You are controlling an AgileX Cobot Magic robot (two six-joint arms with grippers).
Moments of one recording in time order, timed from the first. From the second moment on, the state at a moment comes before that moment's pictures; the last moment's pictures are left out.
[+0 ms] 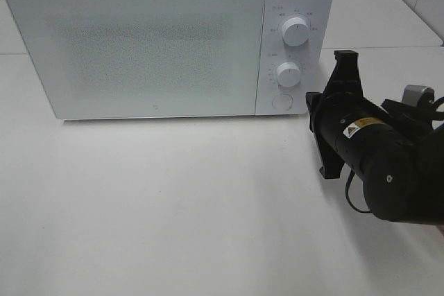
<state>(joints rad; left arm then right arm) -0.04 -0.01 -0.52 -0.01 1.08 -0.04 0.64 1.86 -0.51 0.61 -1.07 1.39</state>
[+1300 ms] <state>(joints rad) -0.04 -0.01 -0.52 -0.01 1.08 -0.04 0.56 2.15 -0.83 0.55 -0.96 1.38</state>
